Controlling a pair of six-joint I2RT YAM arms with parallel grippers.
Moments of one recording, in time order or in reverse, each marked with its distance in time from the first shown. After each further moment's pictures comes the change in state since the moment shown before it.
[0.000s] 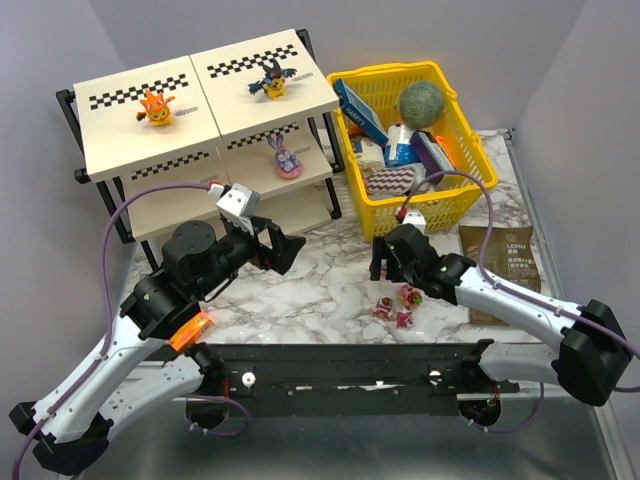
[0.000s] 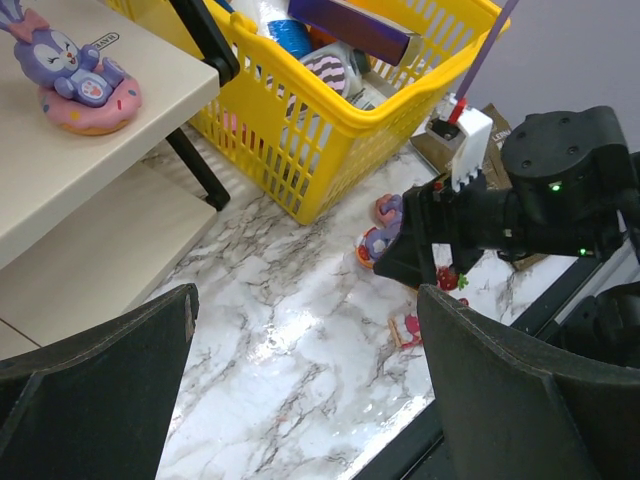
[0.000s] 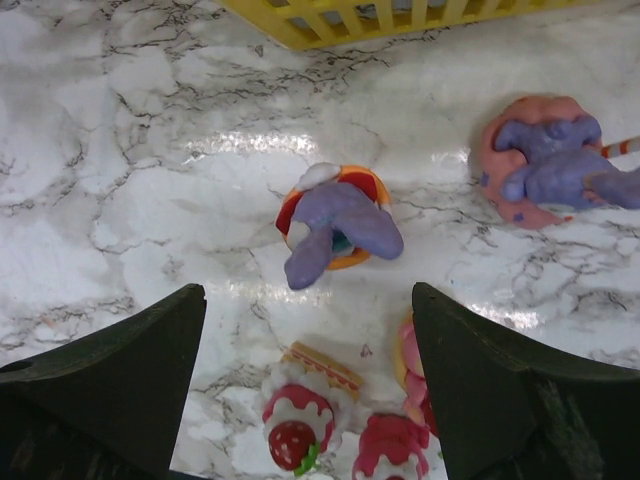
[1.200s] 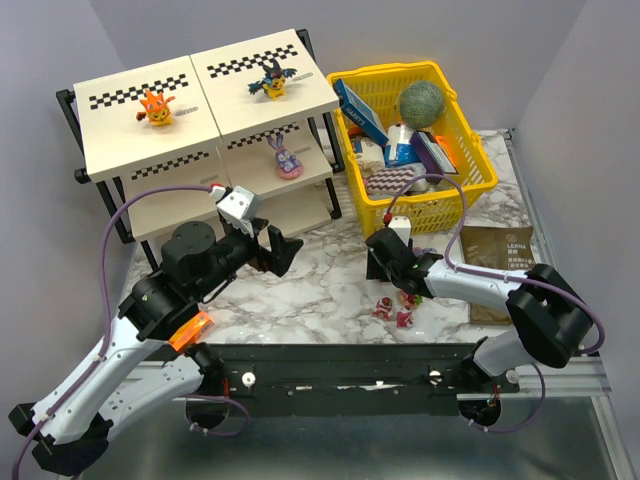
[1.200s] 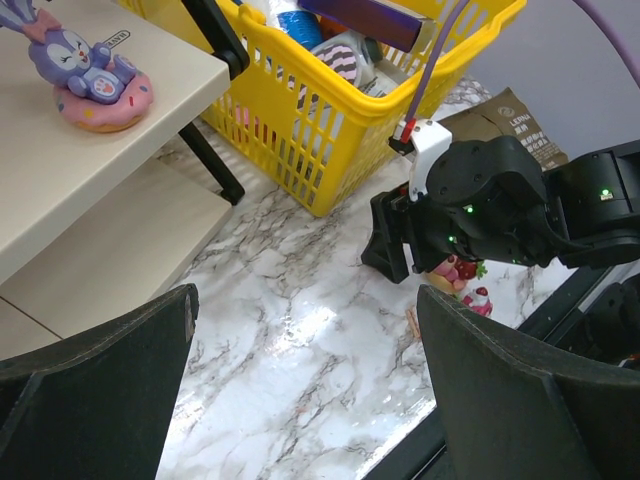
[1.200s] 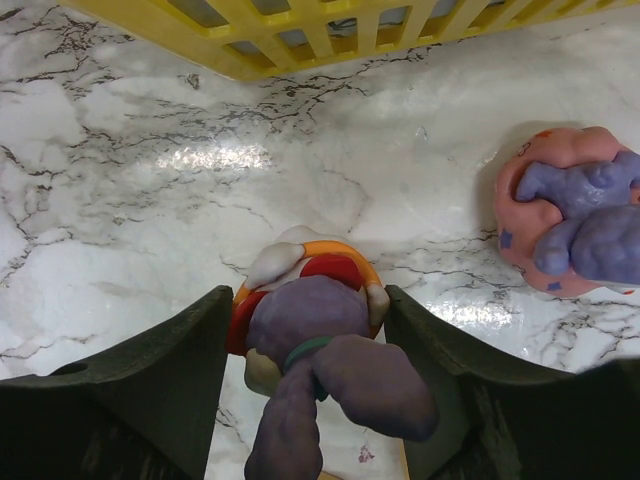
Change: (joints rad) left arm 0.000 -0.007 0.003 -0.029 -0.009 0.050; right arm 0.000 0.281 -0.023 0.231 0.117 0.014
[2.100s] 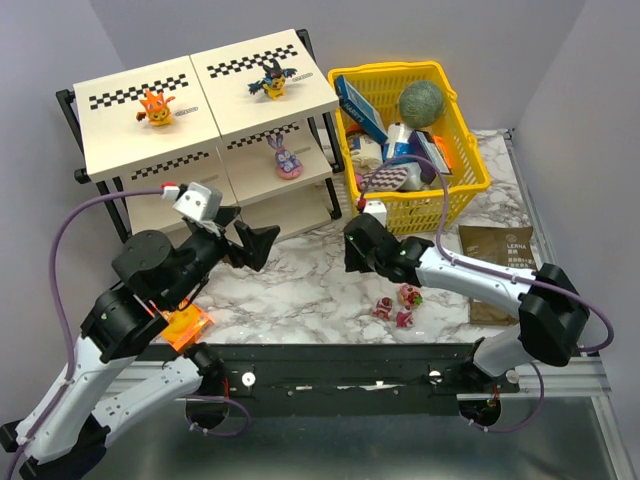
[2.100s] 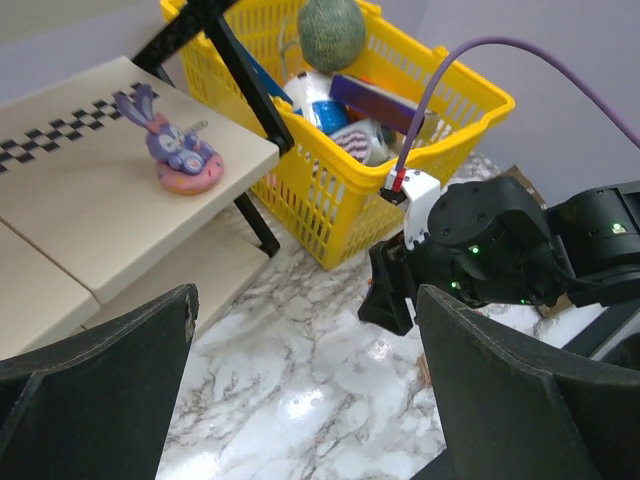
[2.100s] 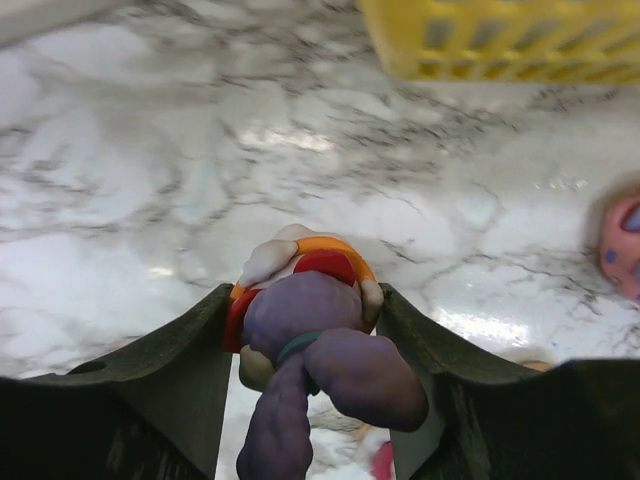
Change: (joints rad) left arm 0.000 -0.052 0.143 -0.079 -0.094 0.027; right arm 0.117 0.012 0.257 -0.217 -0.058 -0.008
